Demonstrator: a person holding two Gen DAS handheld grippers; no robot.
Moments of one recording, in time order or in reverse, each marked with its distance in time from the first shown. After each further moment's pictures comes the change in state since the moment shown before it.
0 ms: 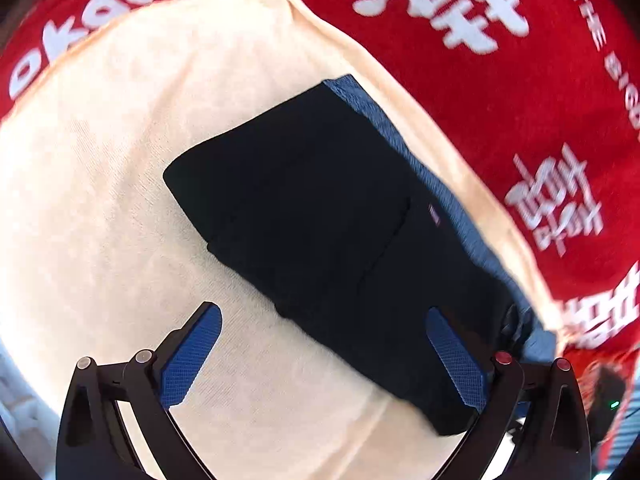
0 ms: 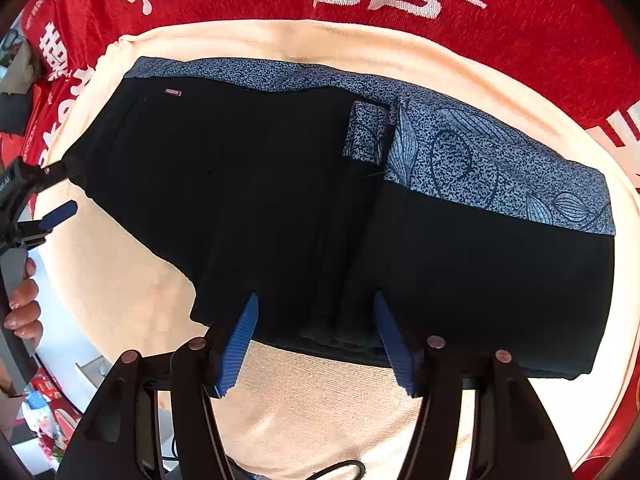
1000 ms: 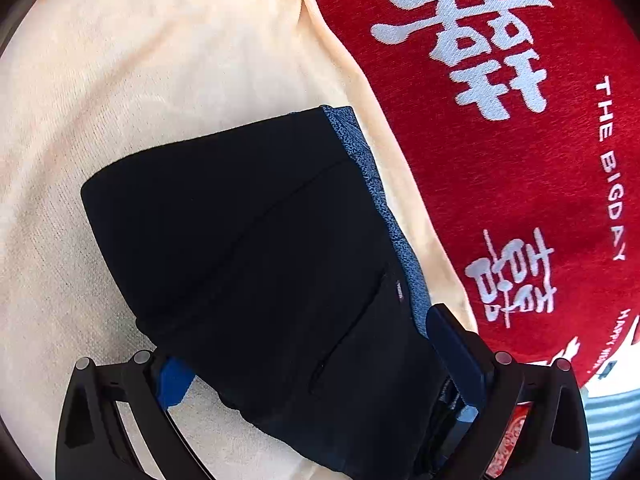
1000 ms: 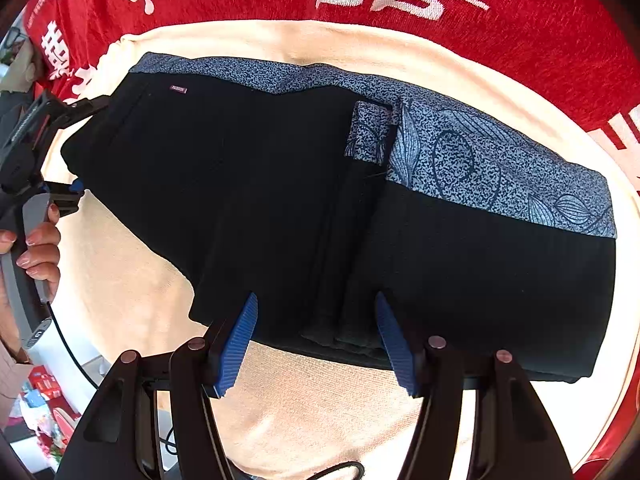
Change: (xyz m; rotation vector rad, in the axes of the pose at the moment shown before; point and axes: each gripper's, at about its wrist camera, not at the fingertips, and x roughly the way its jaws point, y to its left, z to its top) left arm 0.035 -0.002 0.030 -0.174 -0.065 -0.211; right arm 0.001 0.000 -0.003 -0.003 -0.004 0.009
